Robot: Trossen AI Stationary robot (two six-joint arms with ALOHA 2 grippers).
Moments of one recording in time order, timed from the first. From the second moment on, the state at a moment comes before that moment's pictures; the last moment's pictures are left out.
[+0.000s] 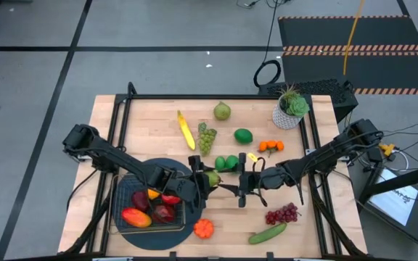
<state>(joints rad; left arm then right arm) -0.41 1.68 1.17 -0.14 -0.58 -0.05 0.40 1.47 0.73 0.55 0.47 -0.27</state>
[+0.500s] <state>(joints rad) -0.53 1.41 1.17 -0.58 -0.58 -0.52 0.44 1.28 0.73 0.52 0.47 -0.28</state>
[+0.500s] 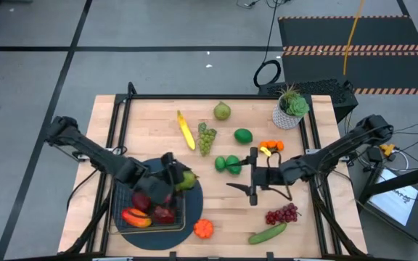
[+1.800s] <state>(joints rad) -1.11 1.32 0.92 -1.18 -0.62 -1.21 0.44 1.26 0.73 0.57 0.47 -0.27</state>
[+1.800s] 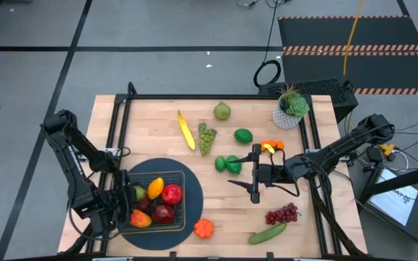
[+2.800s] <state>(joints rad) -1.11 1.32 1.02 -1.26 -0.56 -1.32 0.44 1.26 0.73 0.53 0.47 -0.24</state>
